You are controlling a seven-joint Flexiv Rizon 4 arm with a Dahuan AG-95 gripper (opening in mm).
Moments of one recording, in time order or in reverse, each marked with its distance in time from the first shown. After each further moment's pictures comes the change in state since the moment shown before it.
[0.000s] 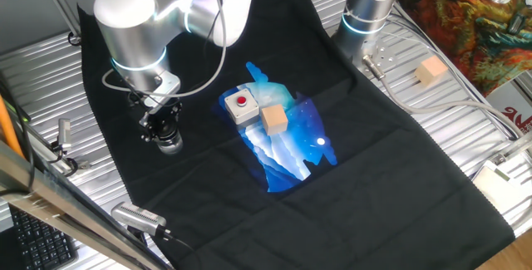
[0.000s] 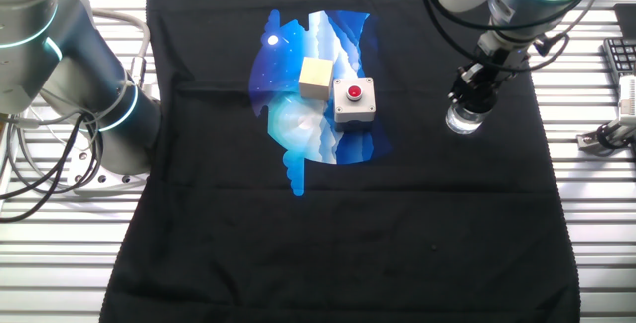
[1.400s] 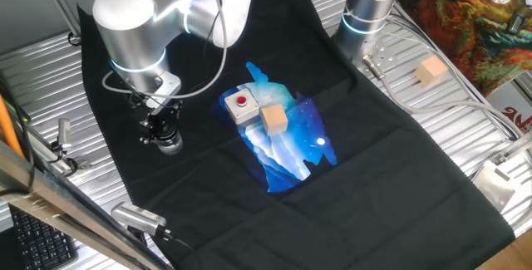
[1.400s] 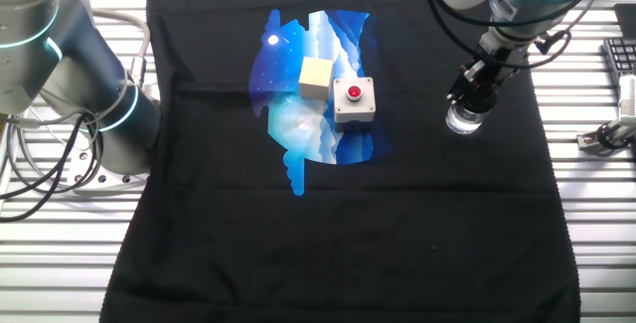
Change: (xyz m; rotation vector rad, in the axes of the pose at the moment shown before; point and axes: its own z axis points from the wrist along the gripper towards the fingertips) arm 0.000 -0.001 0.000 -0.006 0.003 -0.055
